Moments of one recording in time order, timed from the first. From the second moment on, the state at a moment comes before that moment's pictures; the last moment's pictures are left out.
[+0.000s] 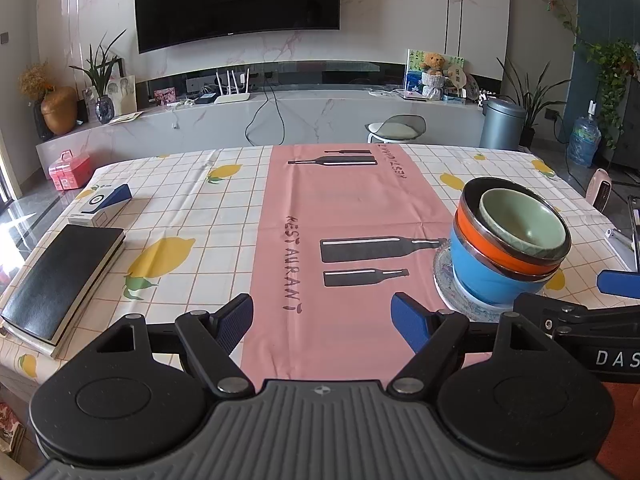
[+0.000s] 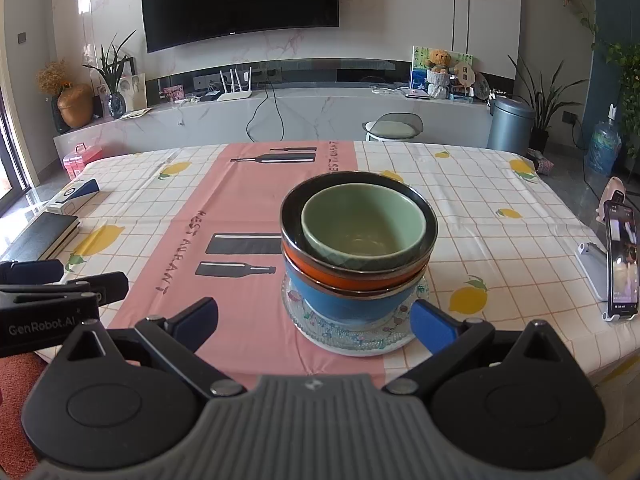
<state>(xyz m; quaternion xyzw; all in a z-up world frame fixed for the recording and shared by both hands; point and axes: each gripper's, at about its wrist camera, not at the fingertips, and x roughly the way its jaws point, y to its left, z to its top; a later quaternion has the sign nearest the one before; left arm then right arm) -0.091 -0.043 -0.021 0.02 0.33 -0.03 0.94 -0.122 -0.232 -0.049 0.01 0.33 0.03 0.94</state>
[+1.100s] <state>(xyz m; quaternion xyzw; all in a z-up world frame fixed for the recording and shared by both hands) -0.092 -0.040 -0.018 0.02 0.33 -0.03 0.94 -0.122 -0.233 -0.052 0.01 0.34 0.03 0.94</state>
